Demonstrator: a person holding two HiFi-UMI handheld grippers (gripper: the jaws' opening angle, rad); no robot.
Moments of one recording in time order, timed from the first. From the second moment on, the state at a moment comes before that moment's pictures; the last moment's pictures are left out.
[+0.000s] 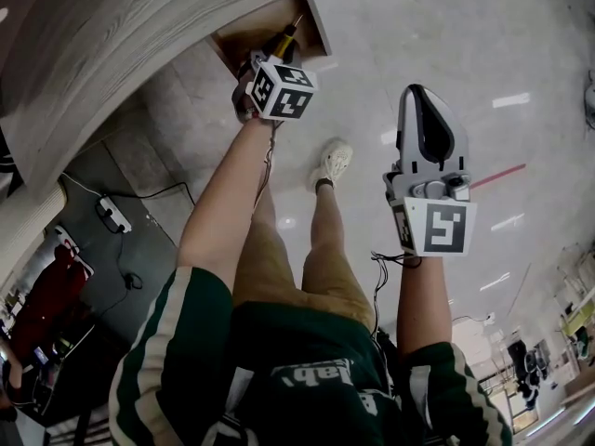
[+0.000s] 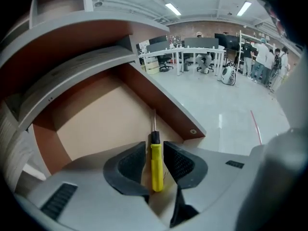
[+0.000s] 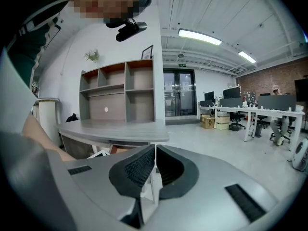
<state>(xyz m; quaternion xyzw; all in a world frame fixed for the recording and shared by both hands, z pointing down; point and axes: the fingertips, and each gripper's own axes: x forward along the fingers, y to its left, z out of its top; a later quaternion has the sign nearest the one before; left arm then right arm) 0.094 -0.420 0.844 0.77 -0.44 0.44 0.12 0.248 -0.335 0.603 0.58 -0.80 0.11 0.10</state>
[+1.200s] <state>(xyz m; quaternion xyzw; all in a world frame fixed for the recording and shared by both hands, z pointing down) 0.101 -0.410 0.817 0.76 -0.46 0.45 0.11 0.256 -0.307 0.608 0.58 -0.80 0.11 0.10</state>
